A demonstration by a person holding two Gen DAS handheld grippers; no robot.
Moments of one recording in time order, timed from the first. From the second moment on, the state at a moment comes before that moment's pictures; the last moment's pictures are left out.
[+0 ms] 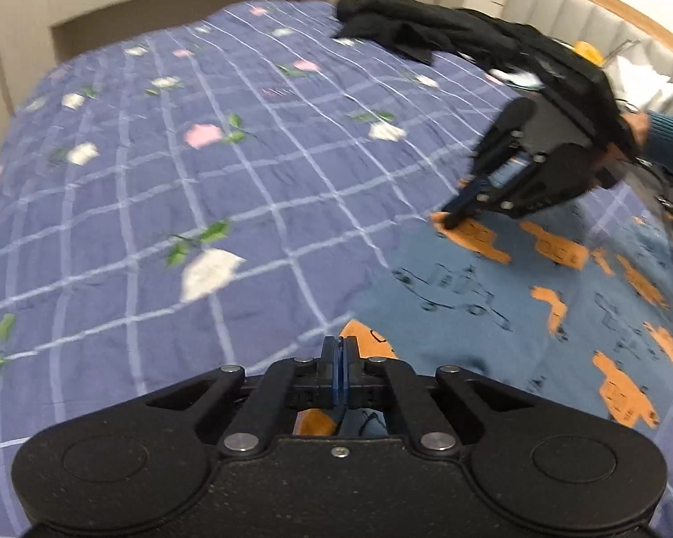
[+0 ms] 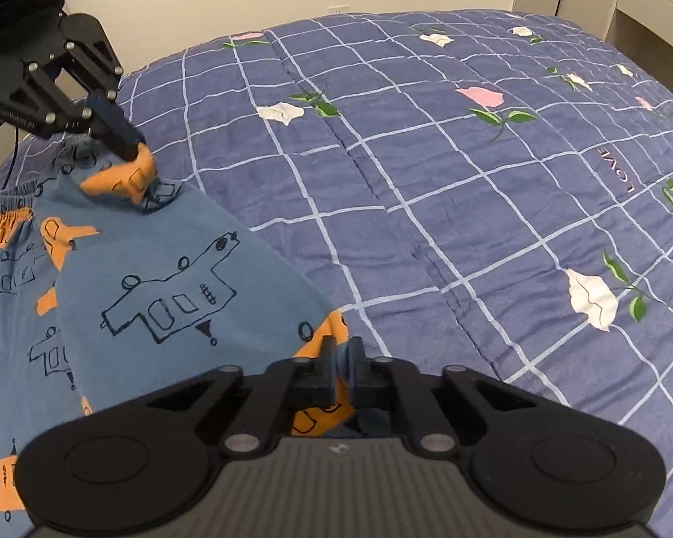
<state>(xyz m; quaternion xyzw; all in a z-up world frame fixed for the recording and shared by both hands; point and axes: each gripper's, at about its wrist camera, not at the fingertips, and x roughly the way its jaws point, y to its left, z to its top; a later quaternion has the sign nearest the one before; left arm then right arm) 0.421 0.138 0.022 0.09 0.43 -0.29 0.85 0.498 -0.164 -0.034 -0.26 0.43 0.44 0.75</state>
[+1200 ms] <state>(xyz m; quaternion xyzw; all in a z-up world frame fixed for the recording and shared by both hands) 0.497 0.178 -0.011 0.04 0.44 -0.17 0.88 0.567 -0.151 -0.023 -0.21 0.41 0.34 0.82</state>
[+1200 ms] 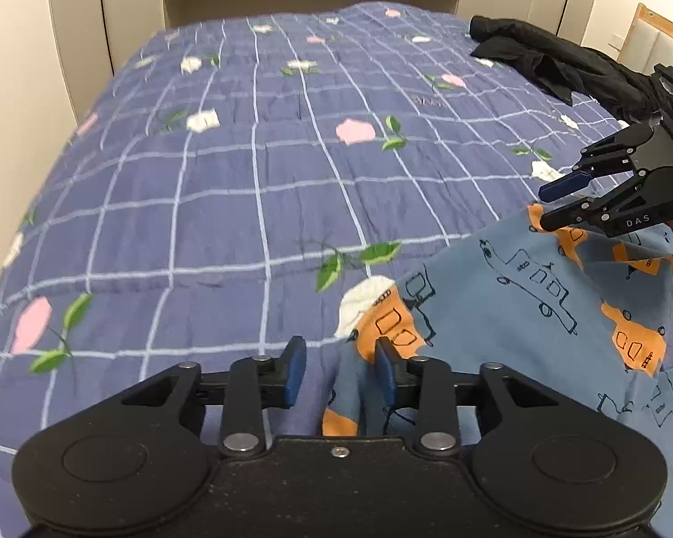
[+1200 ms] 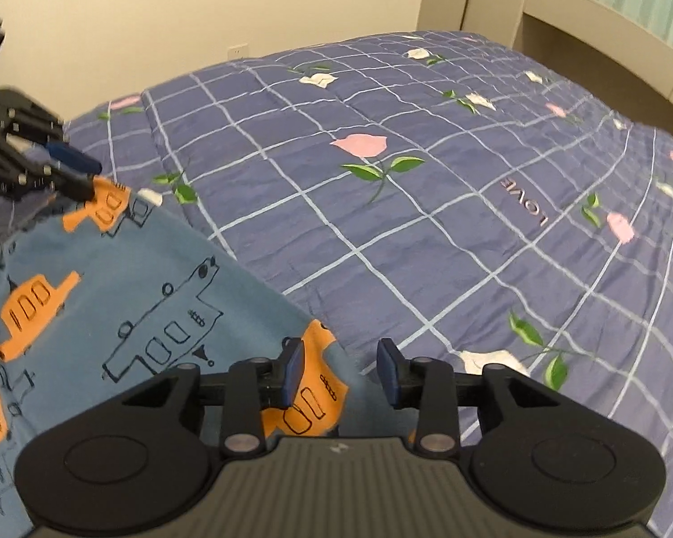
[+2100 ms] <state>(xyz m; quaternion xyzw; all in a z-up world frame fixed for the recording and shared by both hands) 0.428 0.163 0.042 0.07 0.30 -0.18 0.93 0.489 -0.148 0.015 -0.23 0.28 0.31 0.88</state>
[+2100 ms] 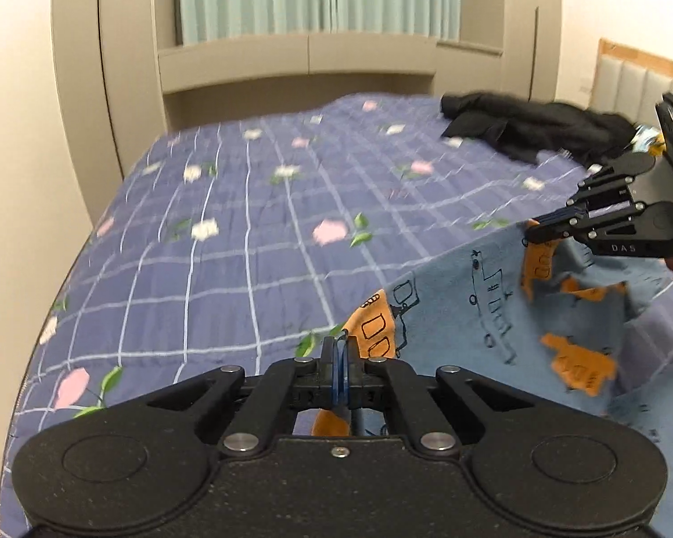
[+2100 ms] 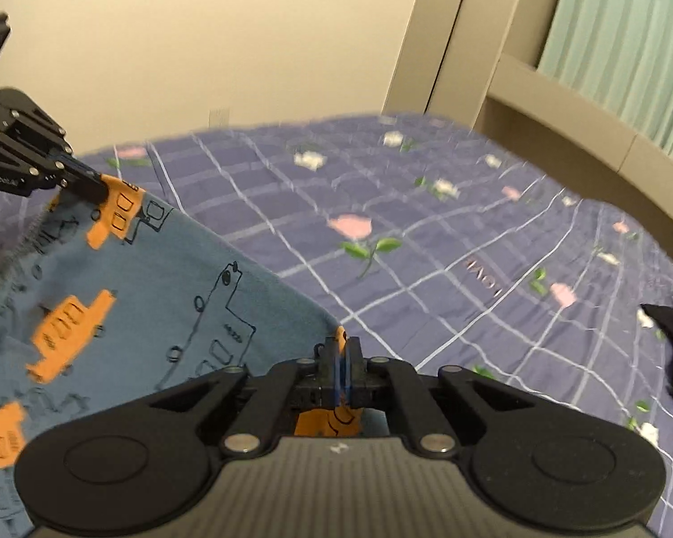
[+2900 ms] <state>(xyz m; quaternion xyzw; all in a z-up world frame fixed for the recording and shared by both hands) 0.256 0.126 0.049 0.18 0.25 -0.29 0.91 0.270 -0.207 0.039 -0.25 0.21 0.31 0.89</state>
